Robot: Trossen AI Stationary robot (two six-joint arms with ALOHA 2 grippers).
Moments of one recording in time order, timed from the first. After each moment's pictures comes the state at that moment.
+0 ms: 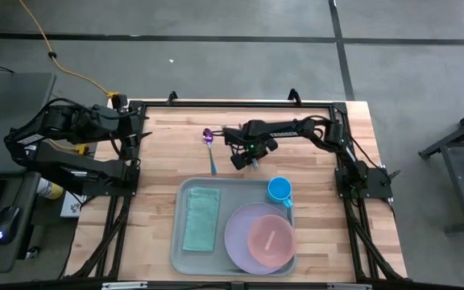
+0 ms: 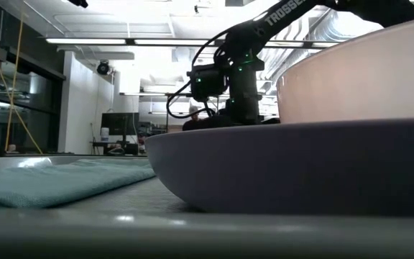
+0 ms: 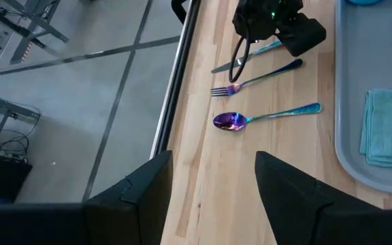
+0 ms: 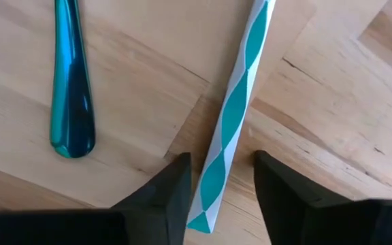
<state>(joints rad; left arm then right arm) 0.03 0.80 1.35 -1.29 -0.48 0.22 -0.23 2.22 1.64 -1.02 -0.05 0.82</state>
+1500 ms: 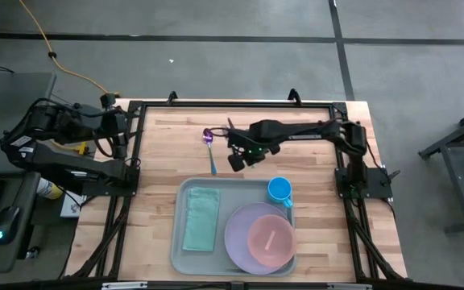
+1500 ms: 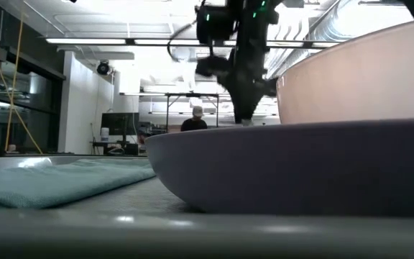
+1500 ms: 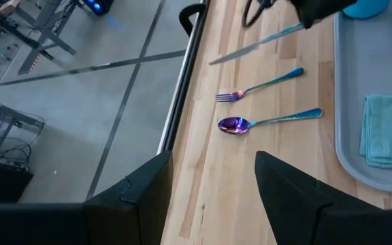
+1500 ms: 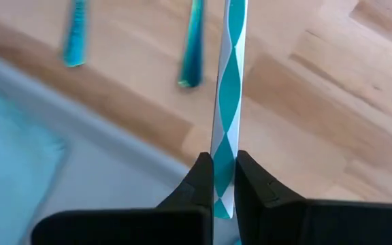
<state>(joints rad) 0.03 0.71 1.35 -1.31 -0.48 0.23 -0.14 1.96 1.64 -1.04 -0.01 0.96</state>
